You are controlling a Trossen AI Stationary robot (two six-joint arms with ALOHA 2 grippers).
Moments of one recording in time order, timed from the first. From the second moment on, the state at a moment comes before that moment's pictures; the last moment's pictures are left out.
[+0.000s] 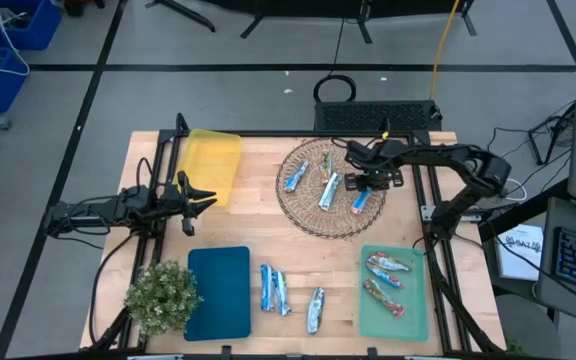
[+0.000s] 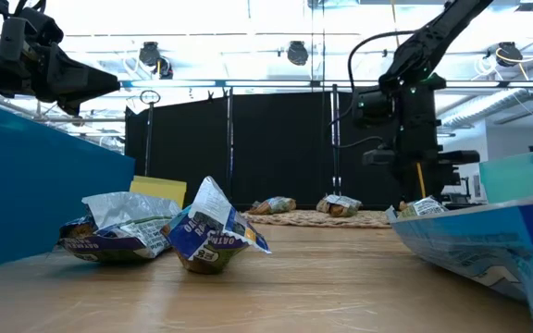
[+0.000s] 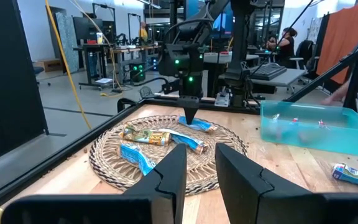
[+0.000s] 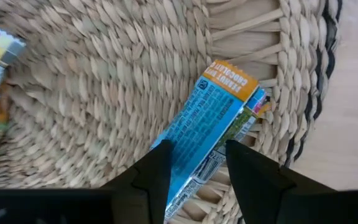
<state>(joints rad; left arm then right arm) 0.03 0.01 0.05 -0.03 -0.18 -0.02 -0.57 1.59 0.88 -0.85 0.02 0.92</state>
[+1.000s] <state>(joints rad) 0.03 0.01 0.05 -0.03 -0.18 -0.02 -0.54 1.54 0.88 -0.64 0.02 0.60</state>
